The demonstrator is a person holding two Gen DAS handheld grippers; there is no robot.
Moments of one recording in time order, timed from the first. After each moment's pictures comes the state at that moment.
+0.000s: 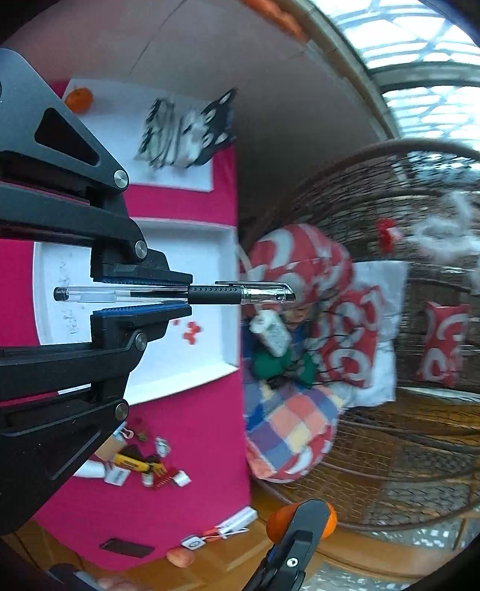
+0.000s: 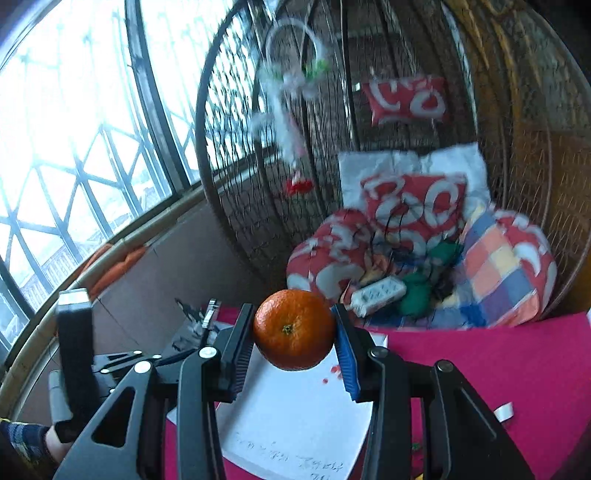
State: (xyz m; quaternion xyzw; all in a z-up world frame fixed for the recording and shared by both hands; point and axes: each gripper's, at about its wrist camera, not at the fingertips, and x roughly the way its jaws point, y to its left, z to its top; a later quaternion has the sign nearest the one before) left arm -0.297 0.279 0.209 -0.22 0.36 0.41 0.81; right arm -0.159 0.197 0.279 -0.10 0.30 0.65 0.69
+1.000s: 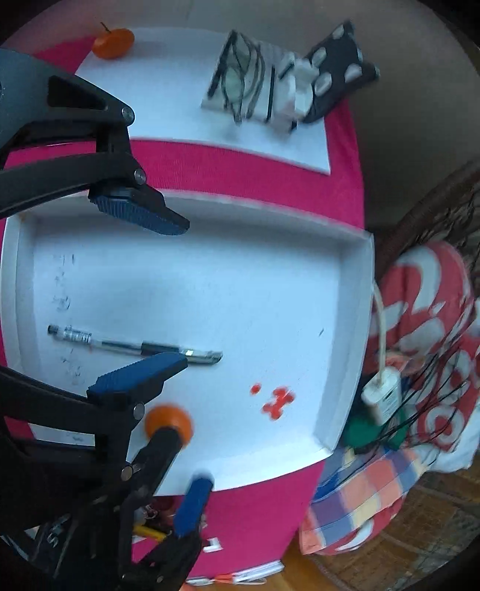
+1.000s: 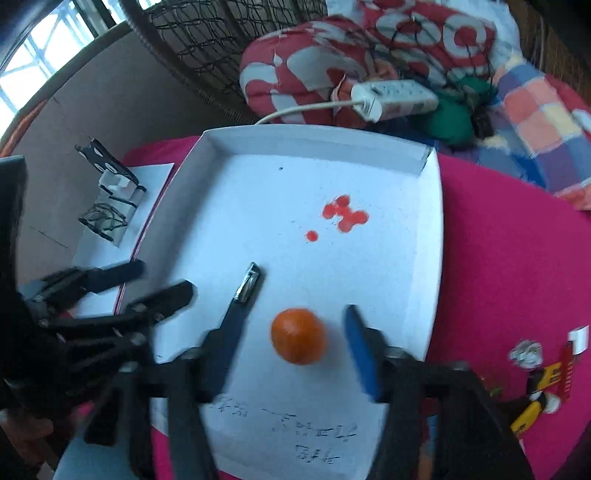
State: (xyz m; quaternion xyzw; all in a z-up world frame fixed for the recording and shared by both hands) left arm -0.293 0.341 0.069 -0.32 0.46 0.43 0.71; right arm -0.176 0.280 0.073 -0.28 0.47 0.55 0.63
